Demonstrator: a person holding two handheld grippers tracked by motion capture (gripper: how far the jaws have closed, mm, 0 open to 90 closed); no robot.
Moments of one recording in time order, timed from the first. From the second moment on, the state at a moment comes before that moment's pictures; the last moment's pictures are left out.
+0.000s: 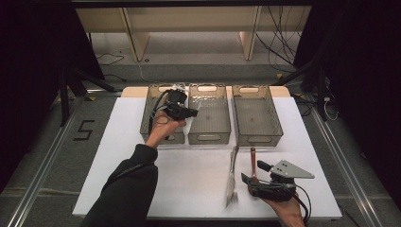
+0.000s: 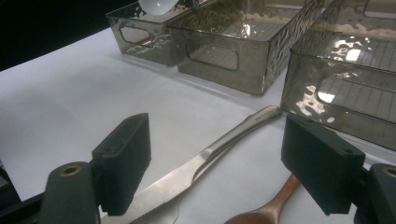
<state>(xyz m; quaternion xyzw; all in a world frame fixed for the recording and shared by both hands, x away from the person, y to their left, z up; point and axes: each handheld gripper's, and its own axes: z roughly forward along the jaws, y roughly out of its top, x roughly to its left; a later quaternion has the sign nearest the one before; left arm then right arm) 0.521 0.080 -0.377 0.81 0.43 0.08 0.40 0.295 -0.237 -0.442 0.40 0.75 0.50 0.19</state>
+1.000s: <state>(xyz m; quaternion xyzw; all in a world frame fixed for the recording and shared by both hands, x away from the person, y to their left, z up) 0.543 0.063 -0.394 0.80 0.44 0.10 0.40 0.296 -0.238 -0.443 0.40 0.75 0.50 0.19</state>
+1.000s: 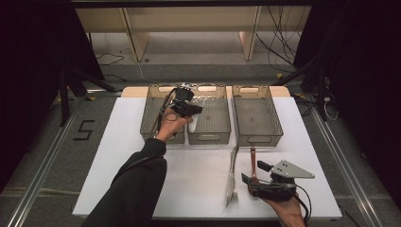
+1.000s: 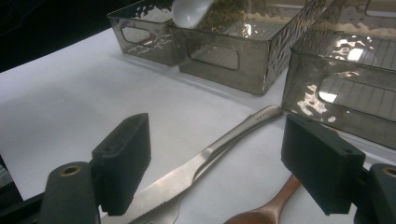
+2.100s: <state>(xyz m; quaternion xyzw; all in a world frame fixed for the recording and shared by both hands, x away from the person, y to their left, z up) 0.453 0.137 -0.367 0.78 0.44 0.10 0.44 0.301 -0.237 -0.441 0.42 0.77 0.45 0.19</state>
